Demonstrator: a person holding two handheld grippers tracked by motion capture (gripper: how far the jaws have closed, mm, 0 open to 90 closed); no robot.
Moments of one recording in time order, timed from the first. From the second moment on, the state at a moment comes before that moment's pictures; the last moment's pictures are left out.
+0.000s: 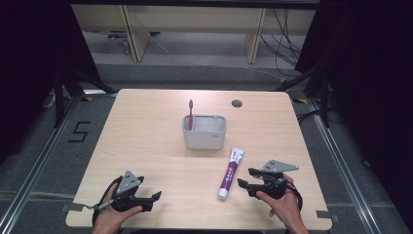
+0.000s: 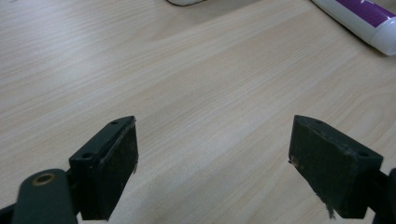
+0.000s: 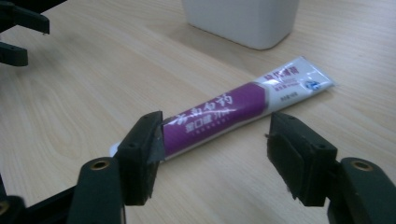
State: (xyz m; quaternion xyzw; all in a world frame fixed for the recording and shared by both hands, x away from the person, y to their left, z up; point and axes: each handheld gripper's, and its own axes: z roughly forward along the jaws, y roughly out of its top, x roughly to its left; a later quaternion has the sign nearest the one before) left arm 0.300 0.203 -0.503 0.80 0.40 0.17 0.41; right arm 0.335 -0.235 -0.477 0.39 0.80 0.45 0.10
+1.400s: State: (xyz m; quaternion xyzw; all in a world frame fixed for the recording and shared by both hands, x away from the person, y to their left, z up) left arm 0.300 0.203 -0.501 0.79 0.40 0.17 0.42; right arm 0.352 -0.152 -0.491 0.29 0.87 0.38 0.06
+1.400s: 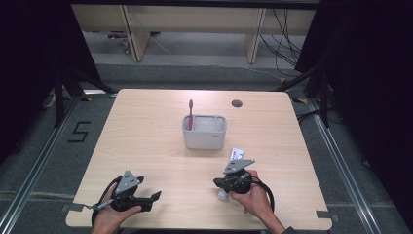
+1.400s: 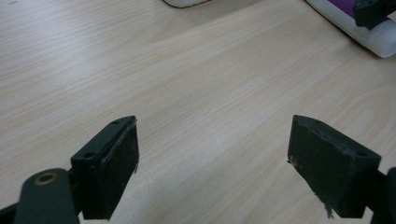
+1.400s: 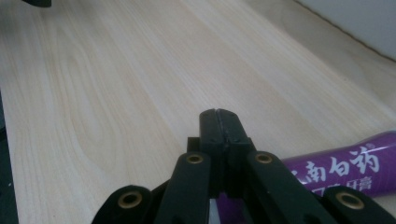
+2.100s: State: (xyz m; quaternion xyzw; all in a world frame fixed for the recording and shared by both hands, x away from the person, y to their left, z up) left arm 0.299 0.202 -0.502 0.79 0.40 0.17 0.42; right arm 0.341 -0.192 -0.489 0.31 0.88 0.36 0.06
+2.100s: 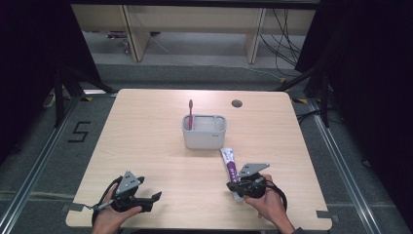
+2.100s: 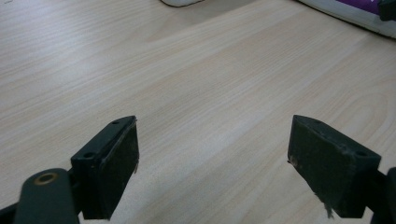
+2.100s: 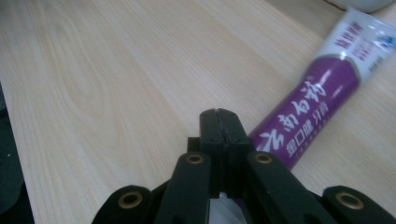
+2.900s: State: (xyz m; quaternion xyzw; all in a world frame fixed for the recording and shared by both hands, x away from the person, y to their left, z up) left arm 0.300 0.201 -0.503 0.79 0.41 0.17 0.43; right arm 0.342 -0.220 -0.469 0.32 0.87 0.36 0.10
